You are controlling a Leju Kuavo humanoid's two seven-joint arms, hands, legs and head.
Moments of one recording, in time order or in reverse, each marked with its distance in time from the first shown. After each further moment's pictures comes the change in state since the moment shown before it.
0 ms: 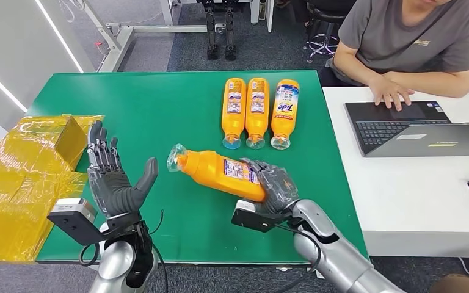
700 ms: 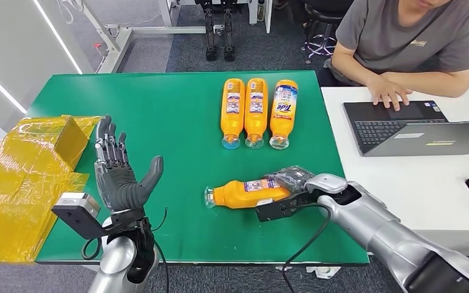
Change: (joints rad) left arm -0.029 -0.001 0.000 0.028 0.017 -0.063 0.000; right arm -0.346 -0.165 0.305 0.261 0.049 0.582 0.045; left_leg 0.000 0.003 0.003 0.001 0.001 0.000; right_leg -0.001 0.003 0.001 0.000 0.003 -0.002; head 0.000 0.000
